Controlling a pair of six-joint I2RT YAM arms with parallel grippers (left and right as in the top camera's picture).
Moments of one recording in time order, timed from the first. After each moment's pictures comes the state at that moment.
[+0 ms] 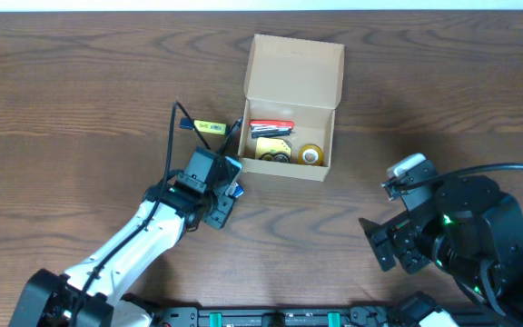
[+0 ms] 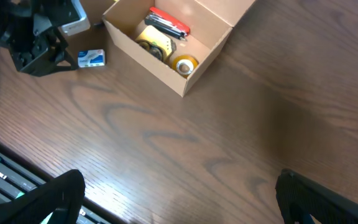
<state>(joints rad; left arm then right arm) -0.49 1.40 0.66 -0.47 0.07 0.03 0.58 0.89 1.41 -1.41 0.09 0.02</state>
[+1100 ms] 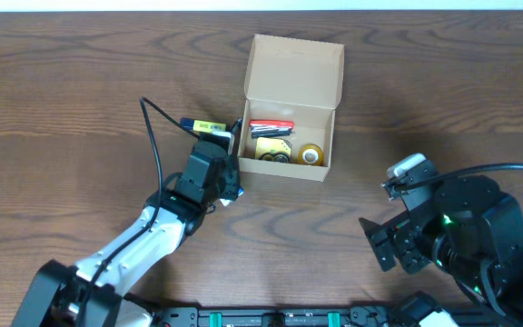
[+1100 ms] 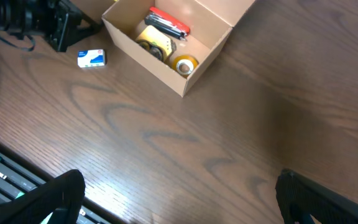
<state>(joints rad) -0.49 1.44 0.58 0.04 0.01 -0.33 0.58 0.89 1.41 -1.41 0.09 0.02</state>
